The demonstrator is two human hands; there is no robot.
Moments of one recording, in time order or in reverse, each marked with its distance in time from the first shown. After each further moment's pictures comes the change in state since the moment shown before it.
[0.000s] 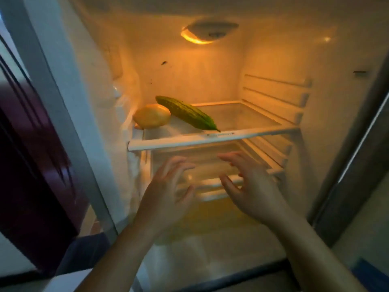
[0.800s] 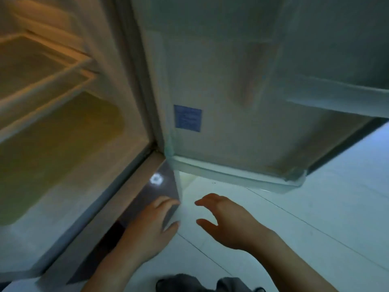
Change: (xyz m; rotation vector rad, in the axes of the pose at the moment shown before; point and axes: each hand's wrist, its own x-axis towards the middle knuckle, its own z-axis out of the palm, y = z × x) left_hand -0.204 0.144 0.166 -0.231 -1.097 0.170; right_hand -0.374 -0.020 -0.060 -0.093 -0.447 0.989
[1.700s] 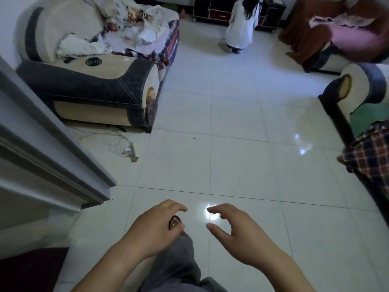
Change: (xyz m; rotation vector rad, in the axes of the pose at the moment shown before) left_hand 0.180 0.398 0.311 0.101 -0.471 0.448; right_hand -0.308 0.402 -0.108 0.350 0.296 0.626
